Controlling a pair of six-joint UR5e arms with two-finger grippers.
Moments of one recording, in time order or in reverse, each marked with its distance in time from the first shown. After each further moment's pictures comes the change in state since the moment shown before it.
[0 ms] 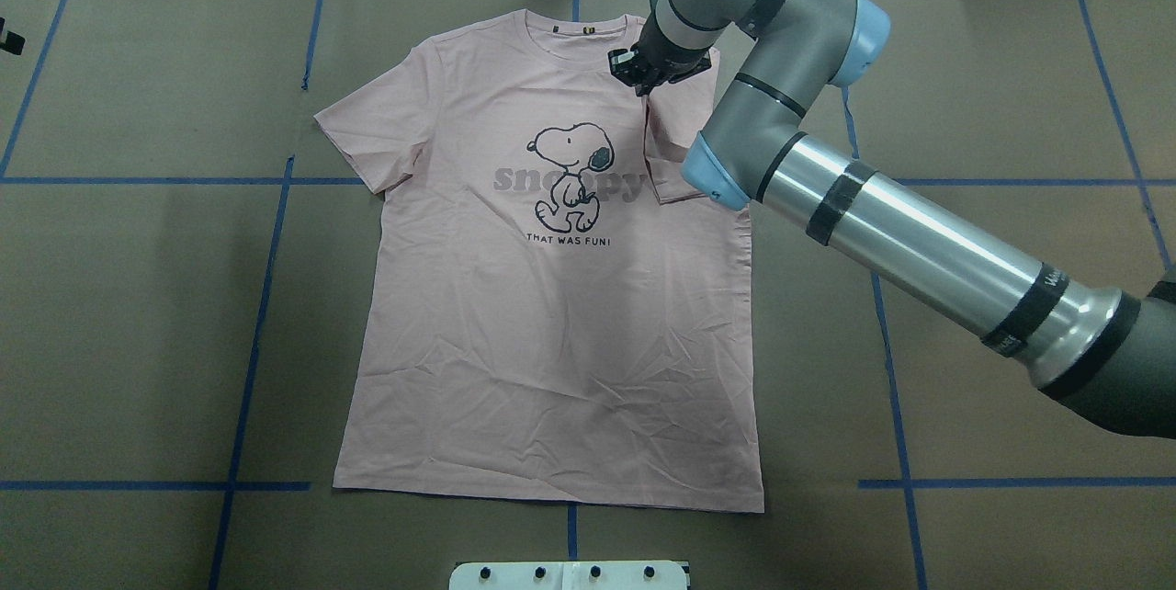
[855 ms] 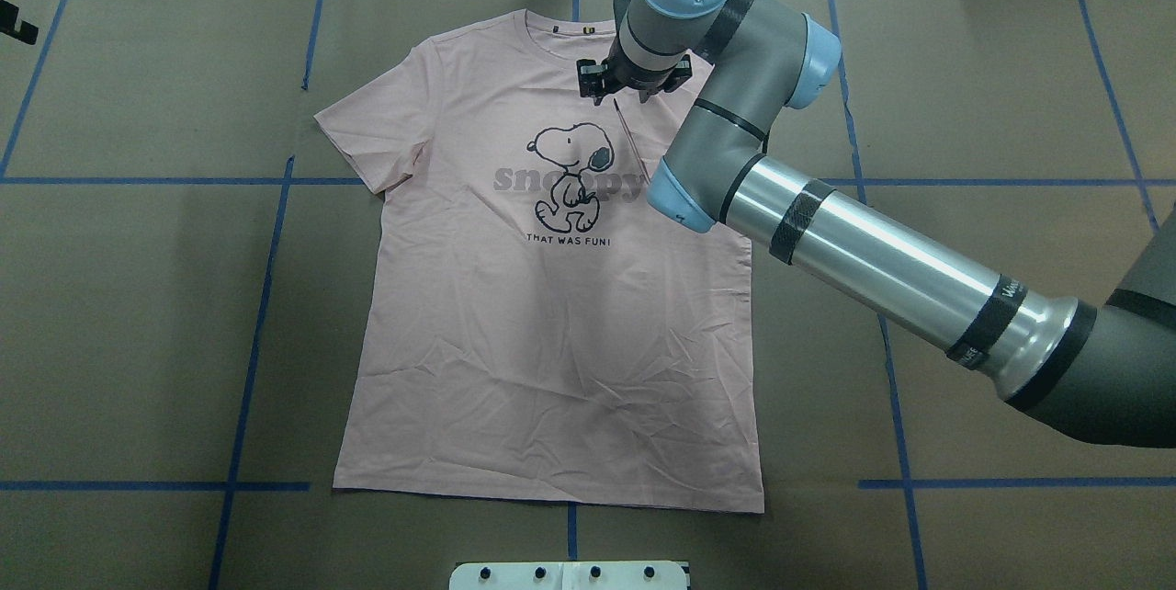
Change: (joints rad) left arm 0.086 -0.067 -0.012 -0.002 0.050 -0.226; right arm -0.019 0.016 0.028 -0.075 0.021 0.119
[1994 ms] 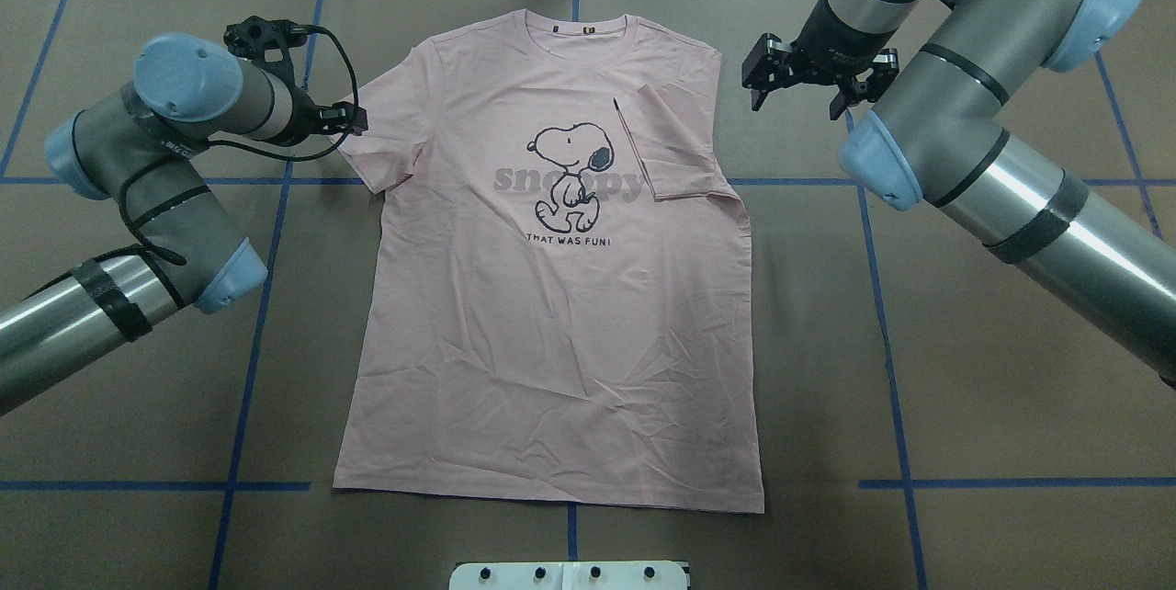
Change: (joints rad) left arm 0.486 -0.152 0.060 -0.129 0.494 -0.566; right arm 0.155 -0.333 0.521 -0.444 0.183 -0.096
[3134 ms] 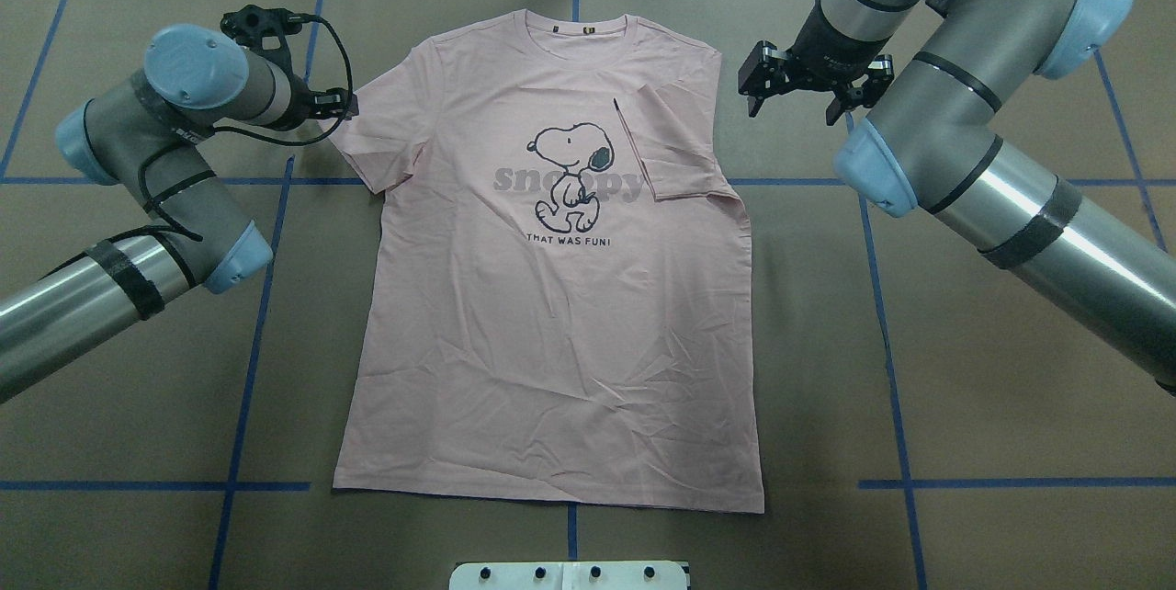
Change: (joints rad) left arm -0.026 -0.054 0.132 -0.051 0.032 0.013; right arm -0.012 0.001 -0.005 0.005 -0.009 0.002
